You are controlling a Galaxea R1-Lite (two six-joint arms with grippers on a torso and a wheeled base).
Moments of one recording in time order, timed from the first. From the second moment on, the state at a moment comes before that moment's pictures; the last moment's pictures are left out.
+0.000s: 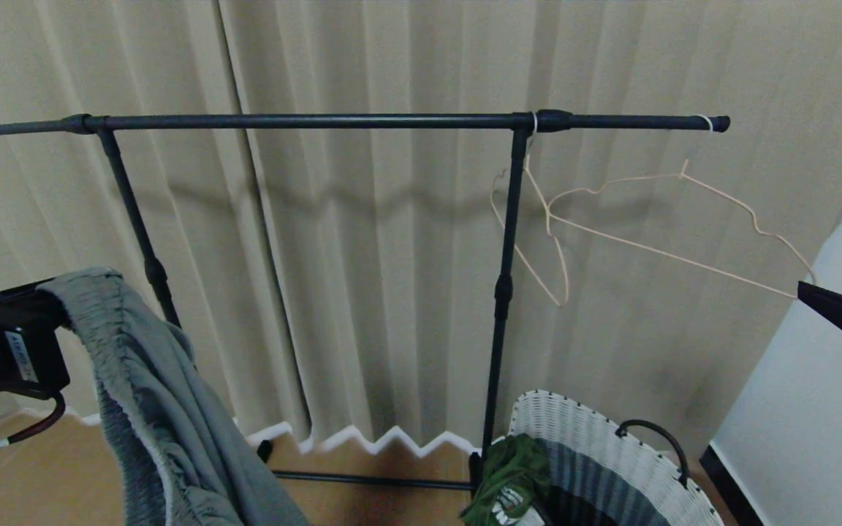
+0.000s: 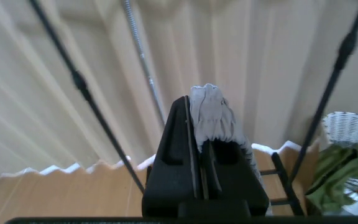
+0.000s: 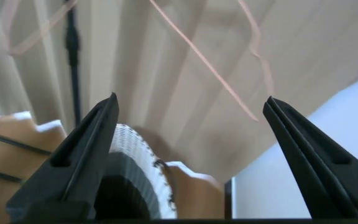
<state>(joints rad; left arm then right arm) -0.30 1.03 -0.61 -0.28 0.23 0.15 -0.18 1.12 -0.66 -0.25 0.22 -0.29</state>
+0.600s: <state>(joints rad) -0.30 1.03 -0.62 -0.28 0.23 0.15 -0.18 1.12 -0.66 -0.26 0.22 -0.29</state>
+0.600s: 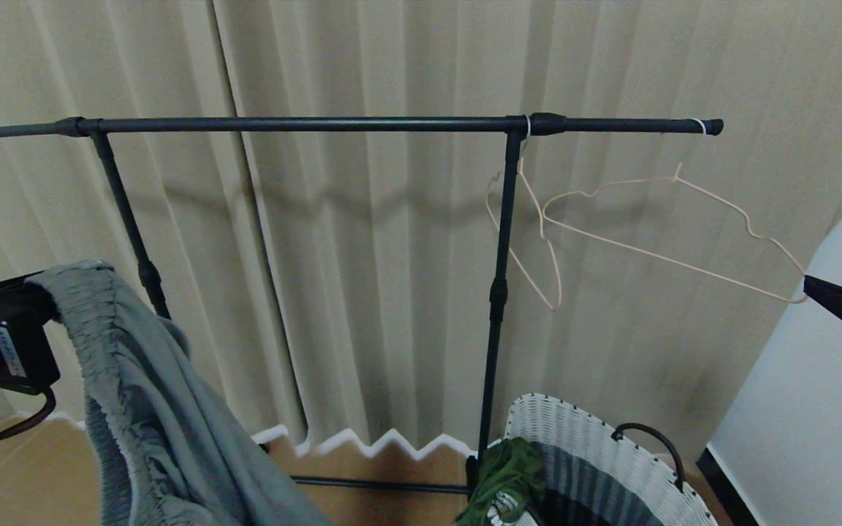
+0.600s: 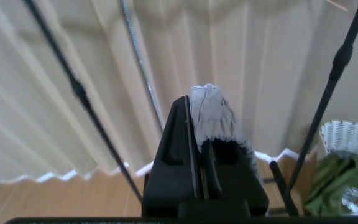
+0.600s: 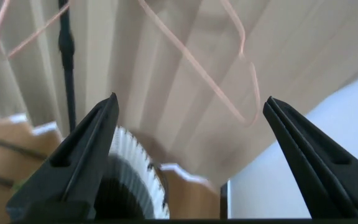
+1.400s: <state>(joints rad) -0.30 1.04 -0.59 -0.28 0.23 0.17 -0.21 1.18 -0.74 -0.25 0.21 -0.29</state>
